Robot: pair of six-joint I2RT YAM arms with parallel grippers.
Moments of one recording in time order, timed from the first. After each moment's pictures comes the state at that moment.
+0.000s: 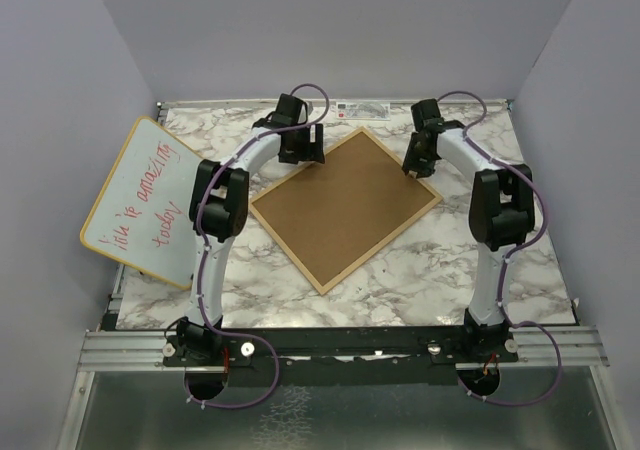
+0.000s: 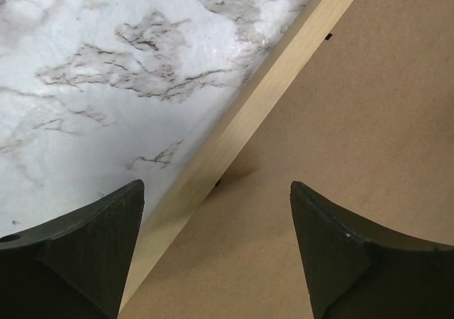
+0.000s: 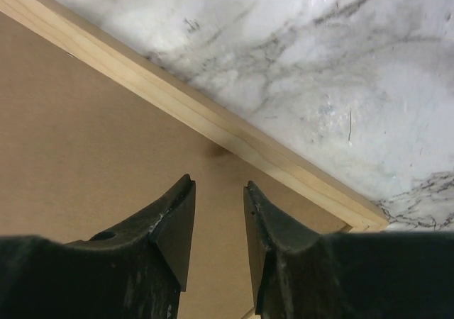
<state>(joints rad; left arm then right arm) -0.34 2.33 1.94 -0.53 0.21 -0.29 0.20 2.10 1.65 -0.70 0.14 0.50</state>
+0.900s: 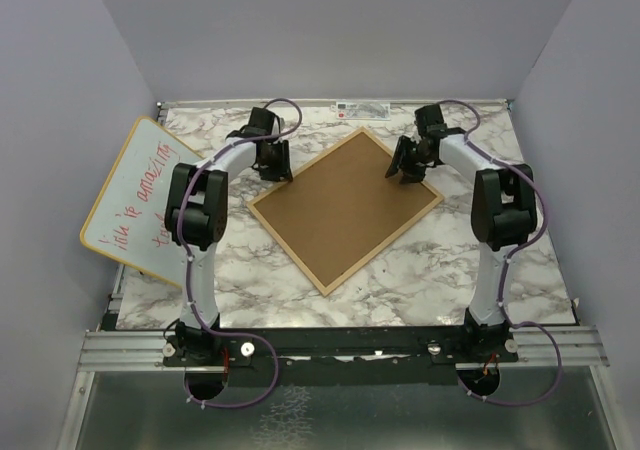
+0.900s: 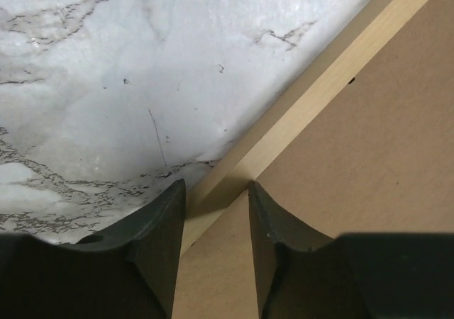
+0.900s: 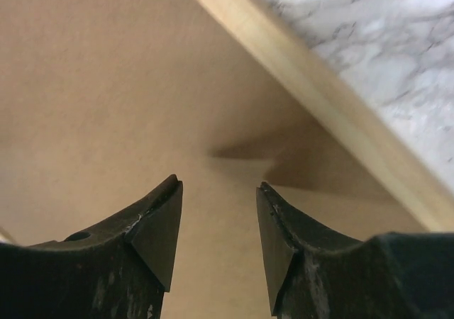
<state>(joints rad) -0.24 2.15 1.63 -0.52 0.22 -0.29 0.19 2.10 1.60 -0.58 -0.20 0.47</state>
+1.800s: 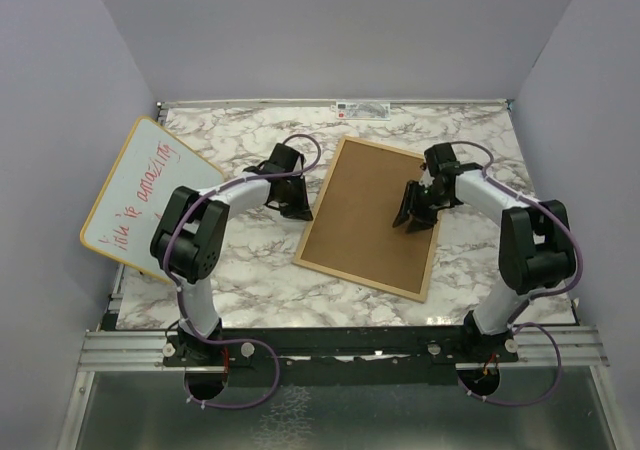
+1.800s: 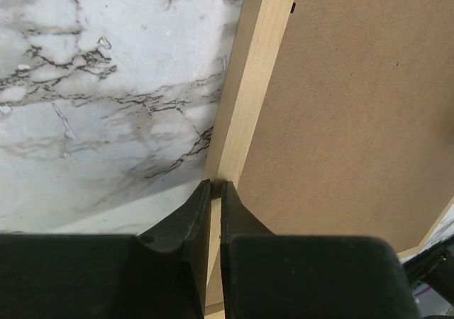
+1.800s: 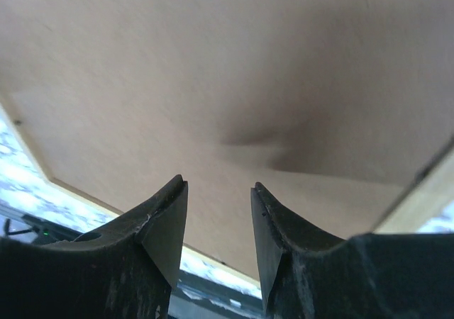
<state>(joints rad) -0.44 1.87 1.19 -0.41 0.28 -0.51 0.20 1.73 1.12 -0.64 -0.35 0.48</state>
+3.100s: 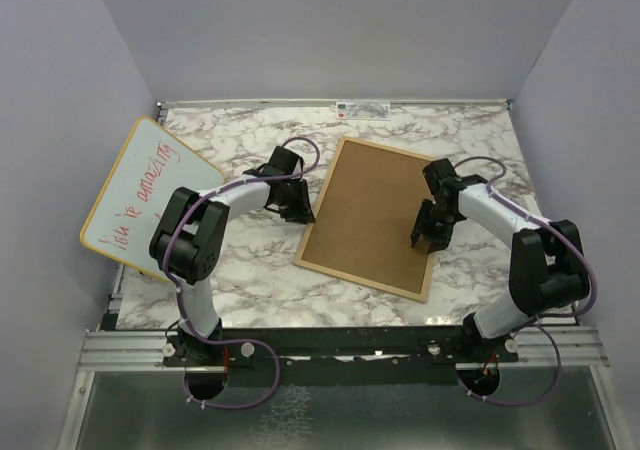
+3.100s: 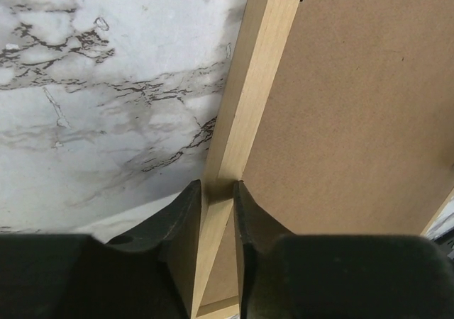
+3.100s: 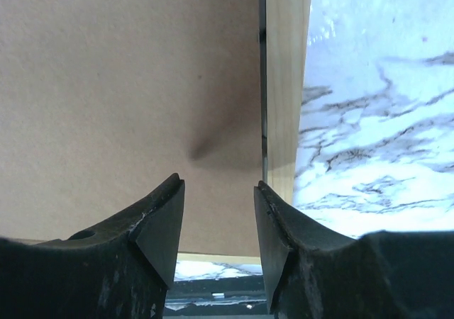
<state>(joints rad) -0.44 1.85 1.15 -0.36 0.29 -0.55 0.26 1.58 0.99 -0.83 -0.01 0.65</state>
